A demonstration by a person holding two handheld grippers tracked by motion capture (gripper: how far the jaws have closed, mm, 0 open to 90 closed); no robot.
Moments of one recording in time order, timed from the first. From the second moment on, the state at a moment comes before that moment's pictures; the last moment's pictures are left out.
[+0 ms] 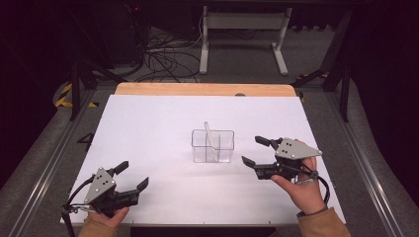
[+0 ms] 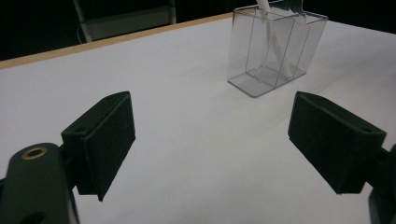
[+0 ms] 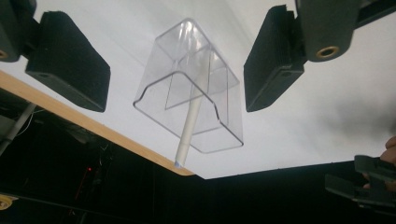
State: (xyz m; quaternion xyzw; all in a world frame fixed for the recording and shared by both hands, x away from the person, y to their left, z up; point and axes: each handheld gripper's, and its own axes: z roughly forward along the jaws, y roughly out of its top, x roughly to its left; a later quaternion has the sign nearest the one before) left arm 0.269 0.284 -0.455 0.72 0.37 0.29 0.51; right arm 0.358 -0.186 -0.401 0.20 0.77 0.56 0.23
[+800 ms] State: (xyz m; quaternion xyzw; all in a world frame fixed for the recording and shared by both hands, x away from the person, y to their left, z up) left arm 0.268 0.284 -0.455 0.72 0.37 0.30 0.51; right arm 0.348 -0.221 -0.476 0.26 0.77 0.54 0.22
